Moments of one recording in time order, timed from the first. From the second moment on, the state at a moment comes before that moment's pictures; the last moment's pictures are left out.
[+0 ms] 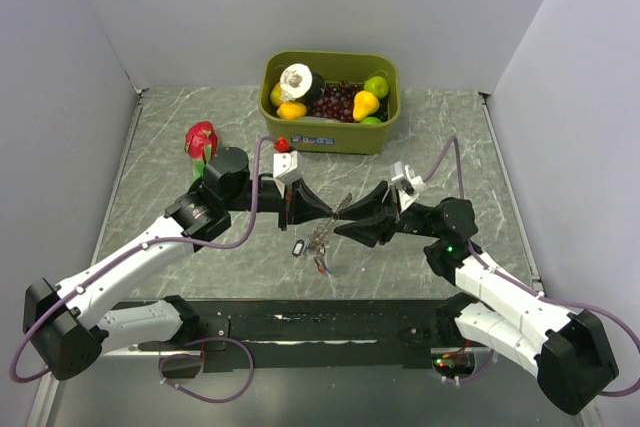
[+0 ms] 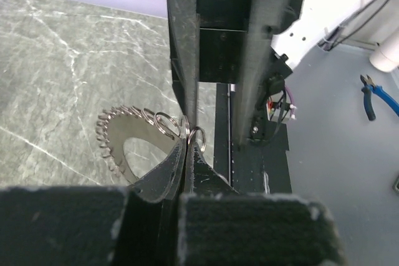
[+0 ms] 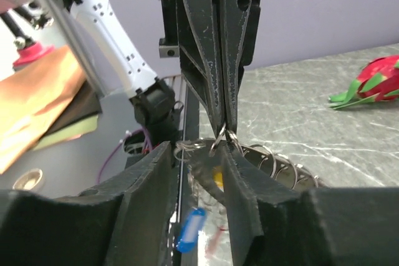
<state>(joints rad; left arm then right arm) -0.75 1.10 0.95 0.02 0.79 -0.08 0.54 0.88 0.43 0.84 -0.92 0.50</state>
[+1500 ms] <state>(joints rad) -0.63 1.10 0.73 0.78 0.95 -0.63 0.52 0.97 0.34 1.21 -0.78 0.83</state>
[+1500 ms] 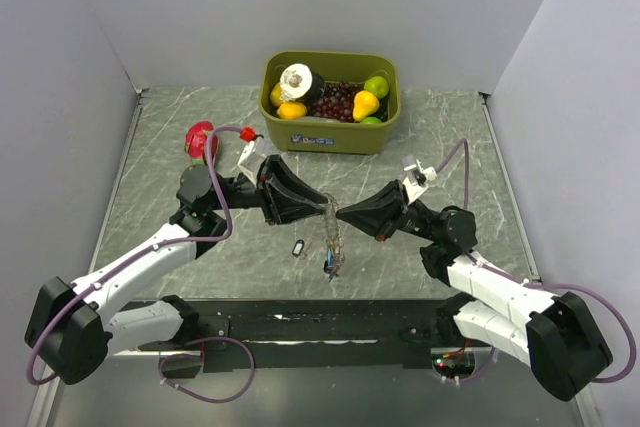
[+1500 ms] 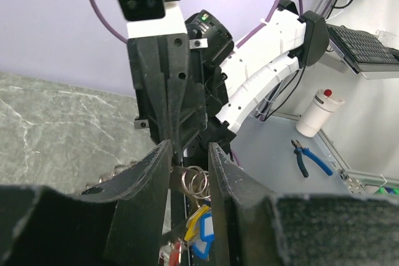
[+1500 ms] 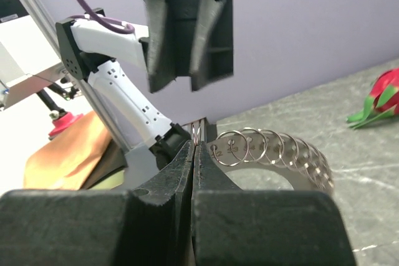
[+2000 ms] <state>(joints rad) -0.70 1.12 0.73 0.71 0.90 -0.56 0.52 0.97 0.34 1.21 -0.79 0.85</state>
